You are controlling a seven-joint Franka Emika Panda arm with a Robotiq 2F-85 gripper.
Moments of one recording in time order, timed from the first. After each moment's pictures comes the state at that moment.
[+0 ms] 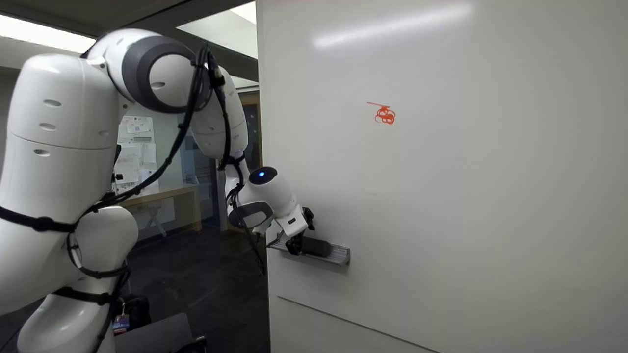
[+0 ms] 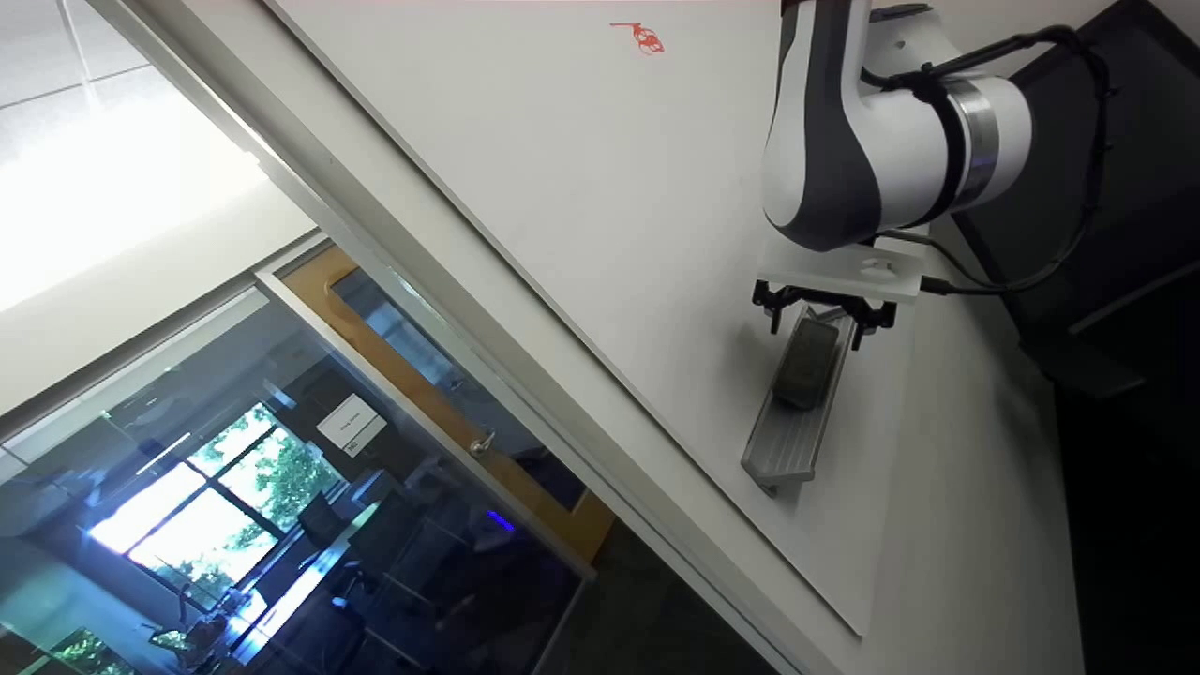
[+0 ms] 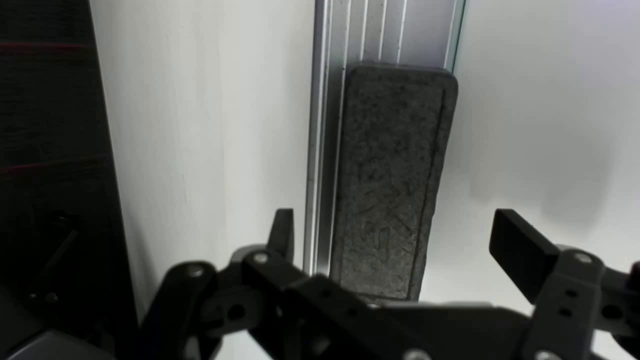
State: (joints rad) arm 2.32 -0.35 -2.02 -2.56 0.51 3.45 0.67
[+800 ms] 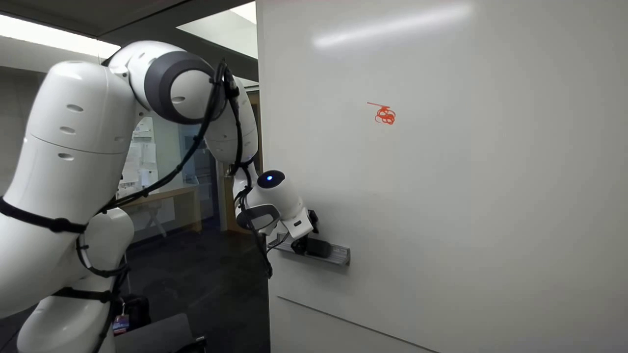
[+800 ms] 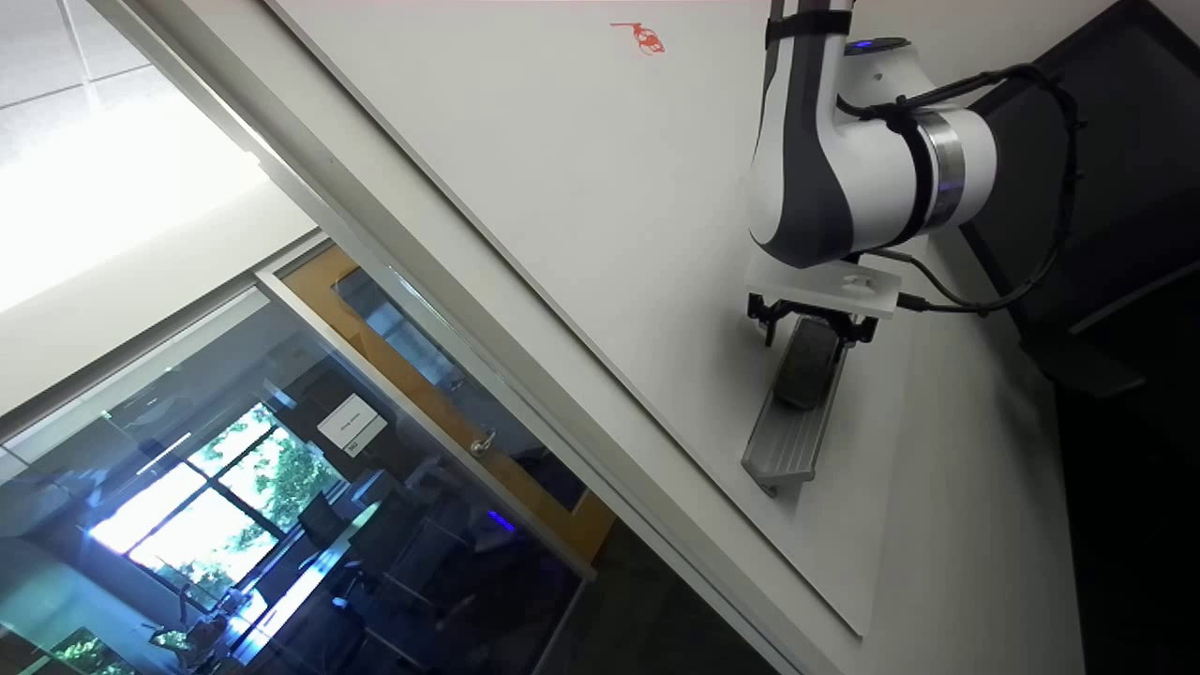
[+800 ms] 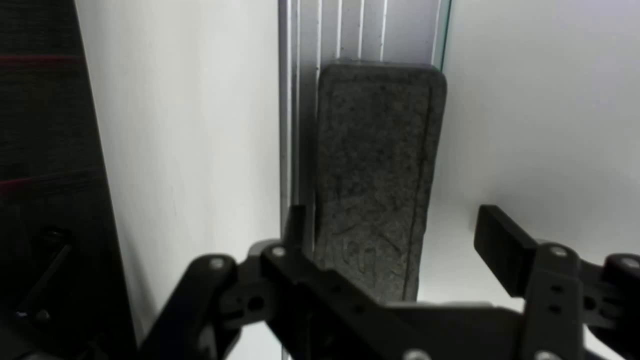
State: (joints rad) arm 2.46 -0.42 -2.15 -2.48 0.51 3.45 0.67
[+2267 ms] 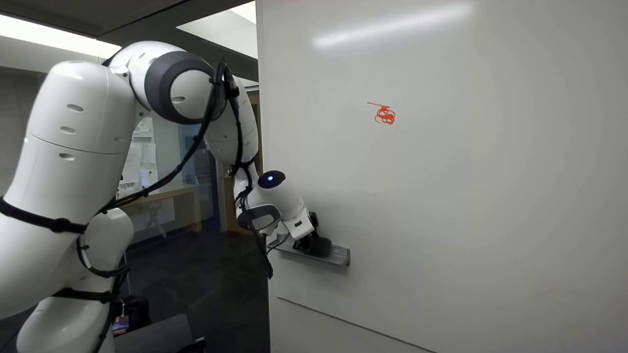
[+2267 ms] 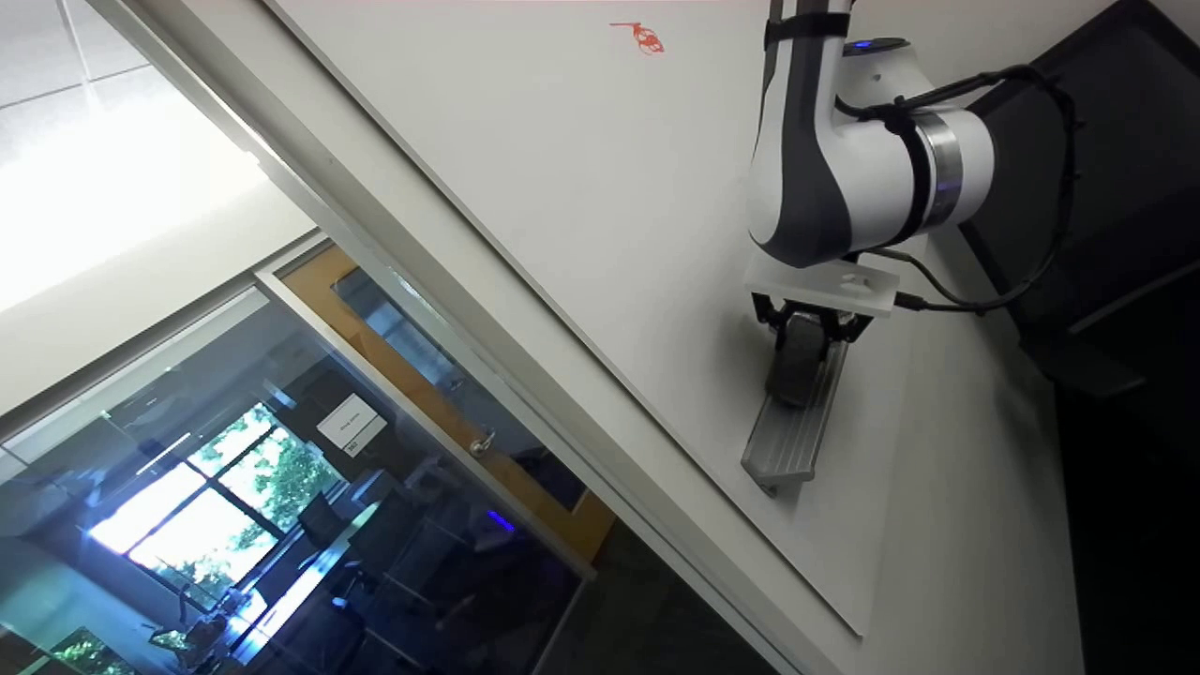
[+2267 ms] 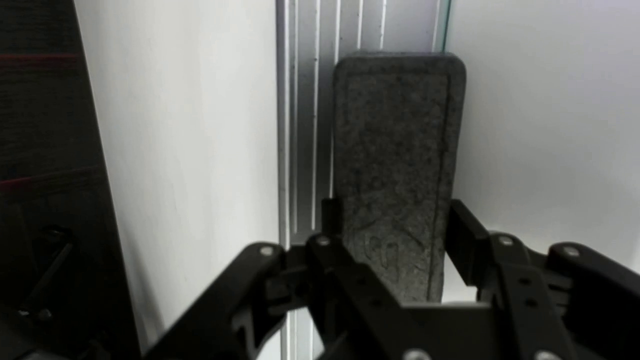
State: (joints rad) arm 2.47 -0.41 -2.16 -2.47 0.51 3.45 0.68
